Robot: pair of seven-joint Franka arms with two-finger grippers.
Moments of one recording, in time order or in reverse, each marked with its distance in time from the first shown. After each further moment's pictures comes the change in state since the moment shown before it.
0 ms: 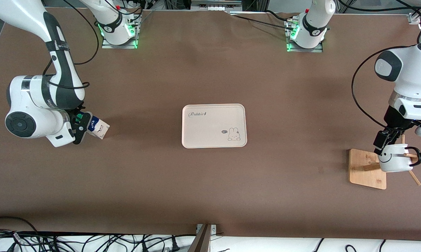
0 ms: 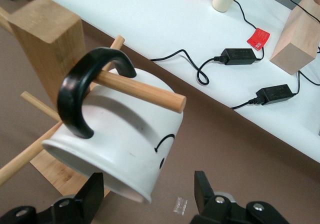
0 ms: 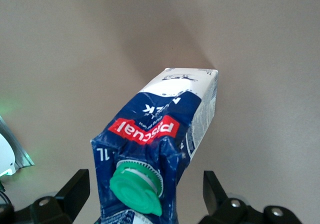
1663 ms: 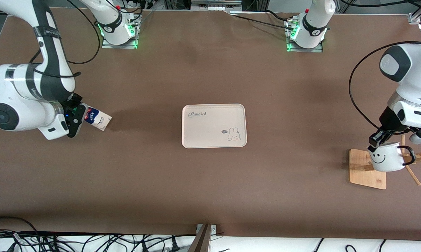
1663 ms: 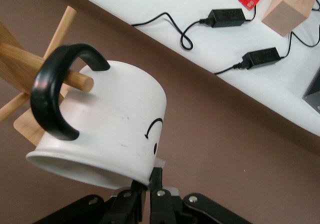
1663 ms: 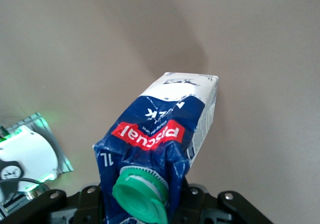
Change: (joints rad) left arm -0.025 -0.030 -0.045 0.178 -0.006 -0.409 -0.002; right arm 0.000 -0.088 -0.002 0.029 0.125 -0.151 0.014
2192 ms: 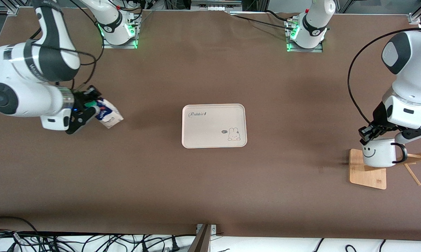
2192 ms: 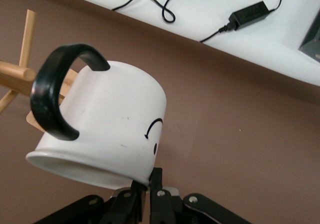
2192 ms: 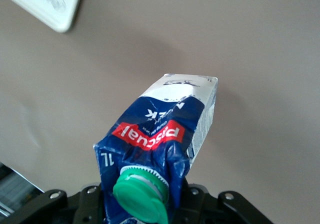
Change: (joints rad) left arm -0.016 -0.006 -0.087 0.158 0.112 -0.309 0.002; right arm 0.015 -0.073 0.150 0.022 0.130 -0.027 0.693
